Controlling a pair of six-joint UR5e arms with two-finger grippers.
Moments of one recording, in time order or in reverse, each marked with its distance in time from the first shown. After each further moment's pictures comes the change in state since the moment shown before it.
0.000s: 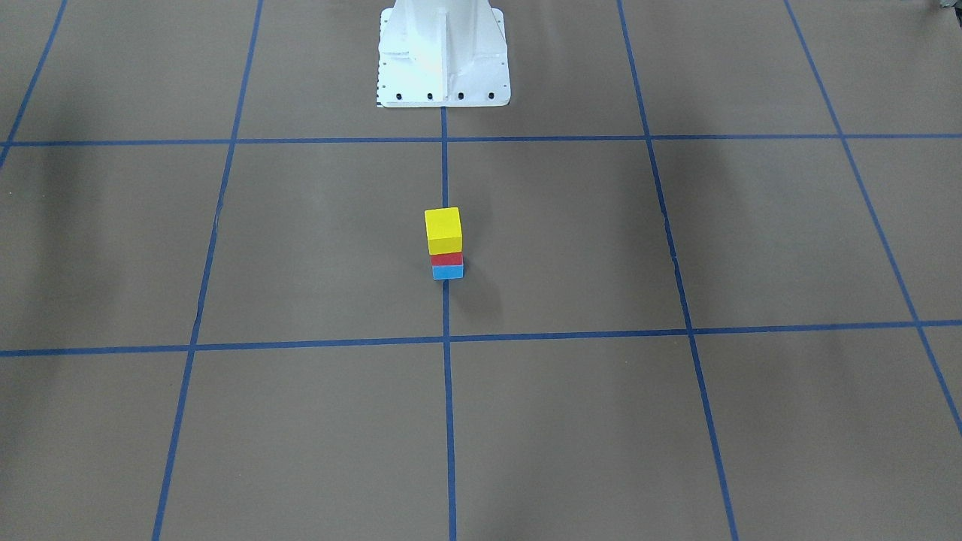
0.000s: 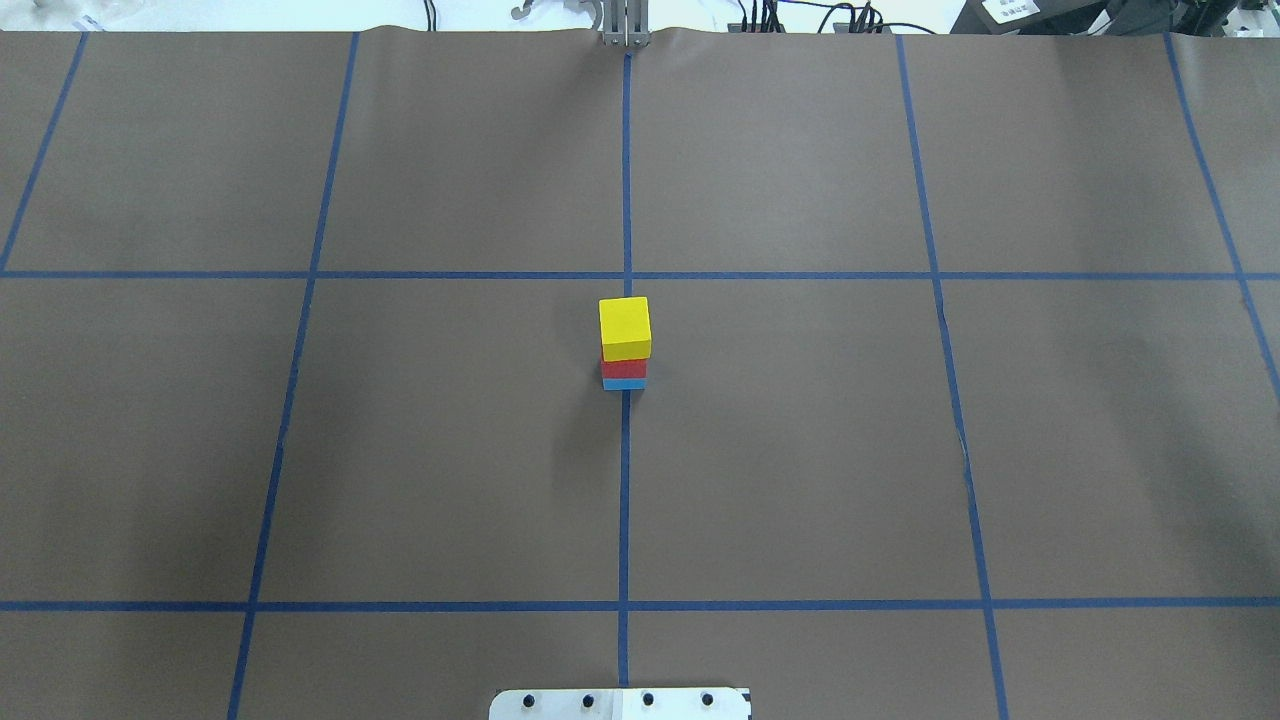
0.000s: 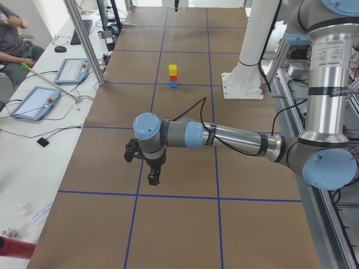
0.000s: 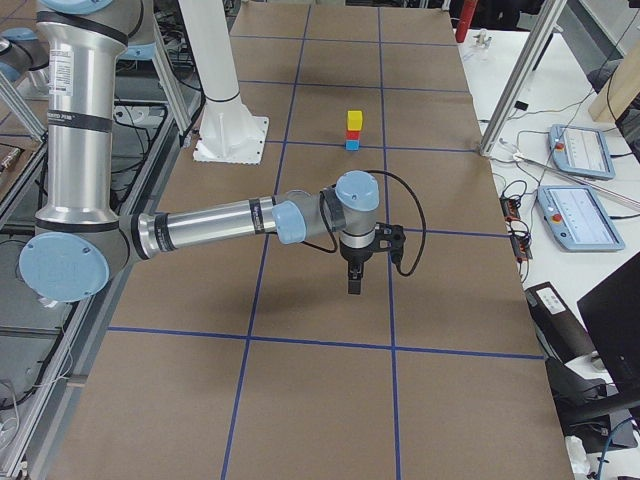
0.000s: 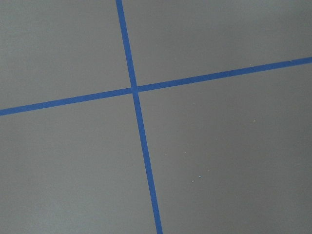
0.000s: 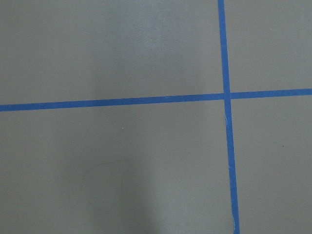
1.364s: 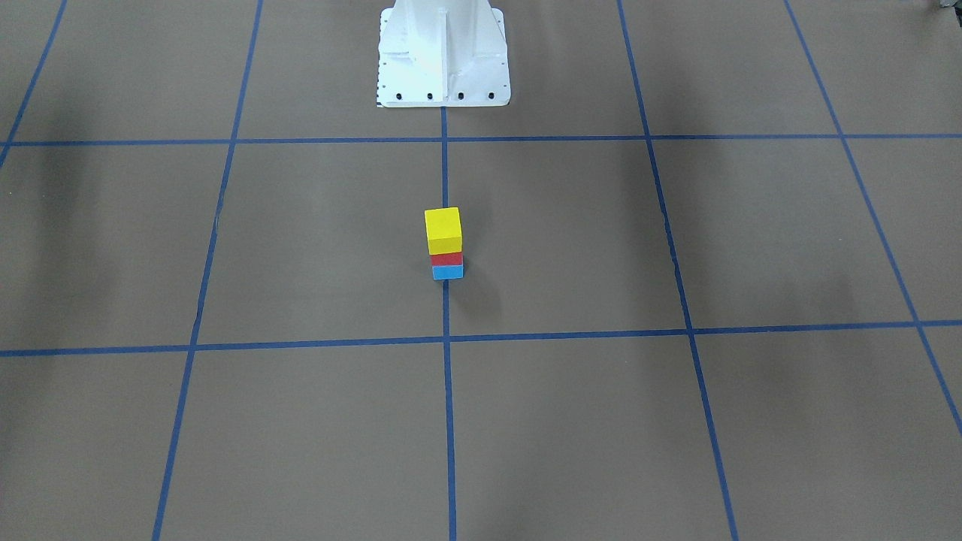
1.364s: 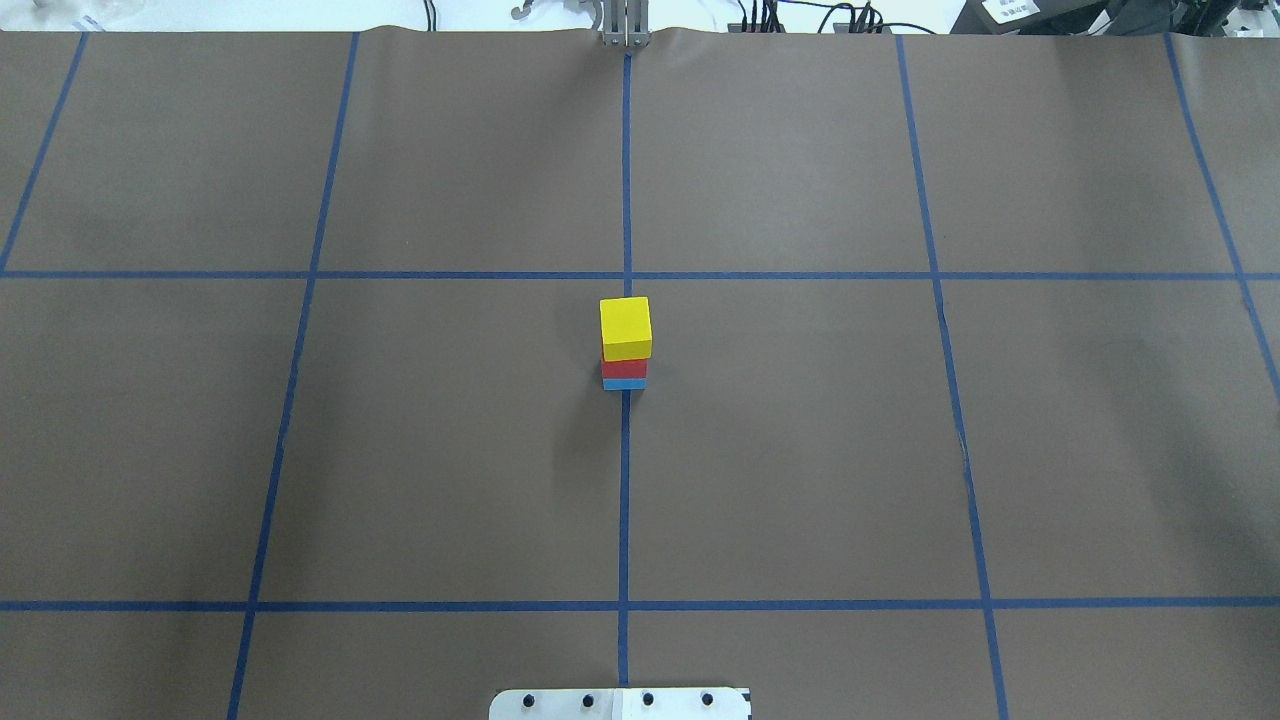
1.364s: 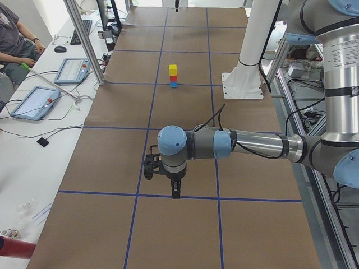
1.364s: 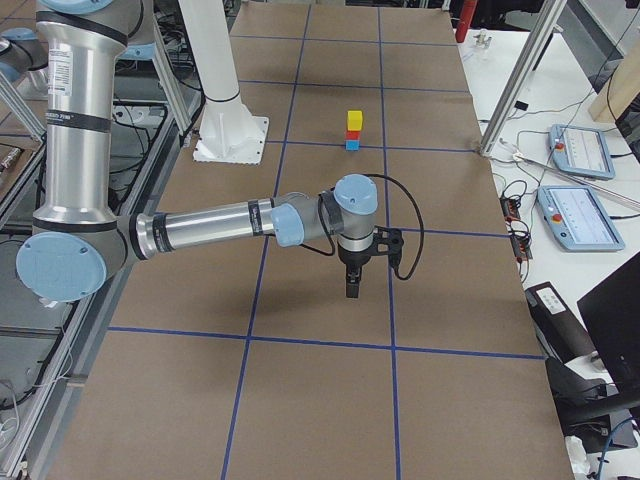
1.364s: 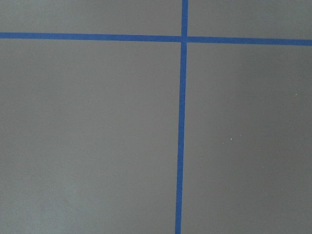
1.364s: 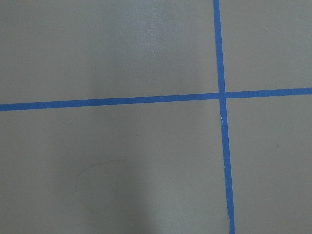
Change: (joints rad) left arm -0.074 0.150 -0.093 0.000 -0.001 -0.097; right arm 0.001 -0.018 -0.011 -0.001 -0.007 0.000
